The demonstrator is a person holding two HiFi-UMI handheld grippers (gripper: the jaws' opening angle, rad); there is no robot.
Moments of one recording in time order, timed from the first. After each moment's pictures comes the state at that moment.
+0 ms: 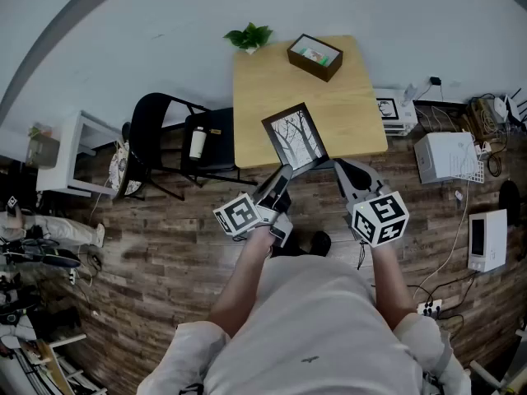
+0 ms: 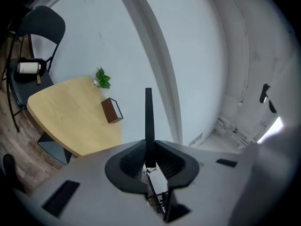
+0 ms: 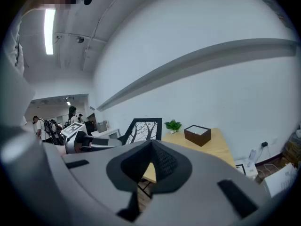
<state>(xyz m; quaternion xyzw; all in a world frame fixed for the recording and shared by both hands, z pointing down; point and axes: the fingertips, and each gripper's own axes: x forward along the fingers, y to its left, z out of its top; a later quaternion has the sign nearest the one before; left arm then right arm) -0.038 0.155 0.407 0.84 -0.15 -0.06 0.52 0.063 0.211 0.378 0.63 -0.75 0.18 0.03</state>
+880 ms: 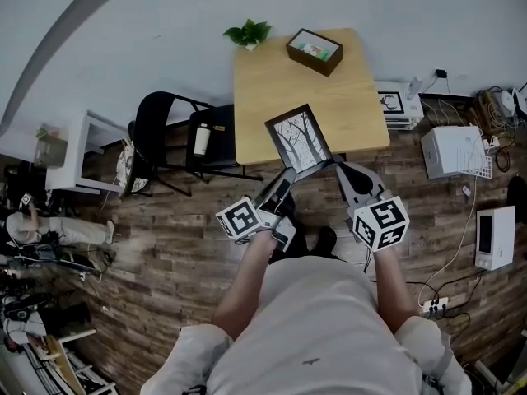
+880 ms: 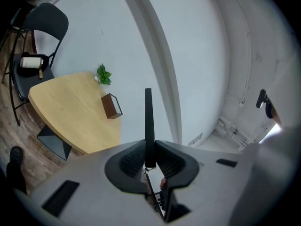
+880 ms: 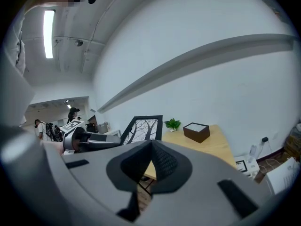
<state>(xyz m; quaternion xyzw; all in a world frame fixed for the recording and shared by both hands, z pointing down) -0.025 0.176 0.408 0.82 -0.16 -0.06 0.55 0.073 0.227 0.391 0.63 -0.76 0.19 0.02</state>
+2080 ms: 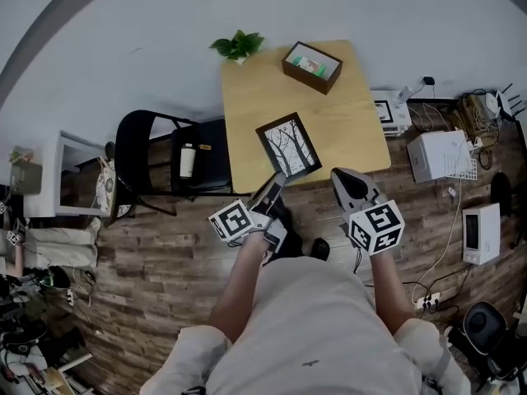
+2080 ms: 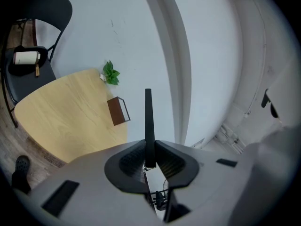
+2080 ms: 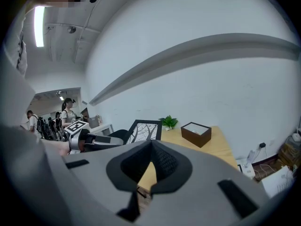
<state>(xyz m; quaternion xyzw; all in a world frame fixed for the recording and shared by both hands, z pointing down) -0.030 0.054 0.440 0.80 -0.14 -0.04 0.58 0.072 0.122 0.397 0.65 -0.73 0.20 0.07</state>
